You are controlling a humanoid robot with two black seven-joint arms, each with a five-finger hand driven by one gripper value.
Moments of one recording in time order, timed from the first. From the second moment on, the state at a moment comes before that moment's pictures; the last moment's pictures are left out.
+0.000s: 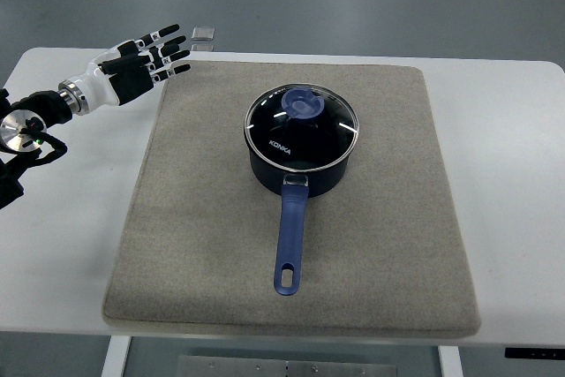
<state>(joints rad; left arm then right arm) -0.92 0.43 -0.45 -0.51 -0.16 -0.61 -0.01 0.05 0.00 -0.06 0.21 0.07 -0.15 0.00</state>
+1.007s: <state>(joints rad) -0.98 0.50 -0.51 -0.56 0.15 -0.59 -0.11 0.05 0.00 -0.05 0.21 0.07 -0.15 0.00</state>
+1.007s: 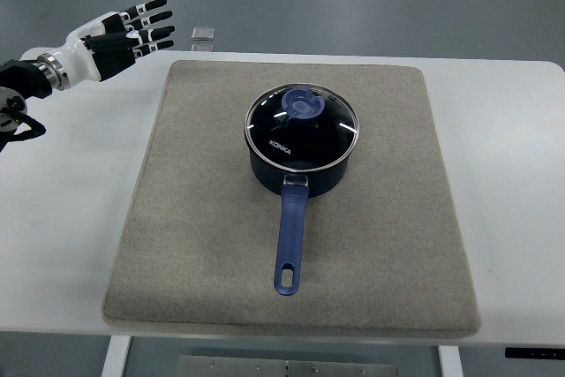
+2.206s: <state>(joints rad) -1.21 0.73 -0.49 -1.23 1.39 -0.57 -0.27 0.05 0.00 -0.06 0.21 0.07 -0.15 0.00</state>
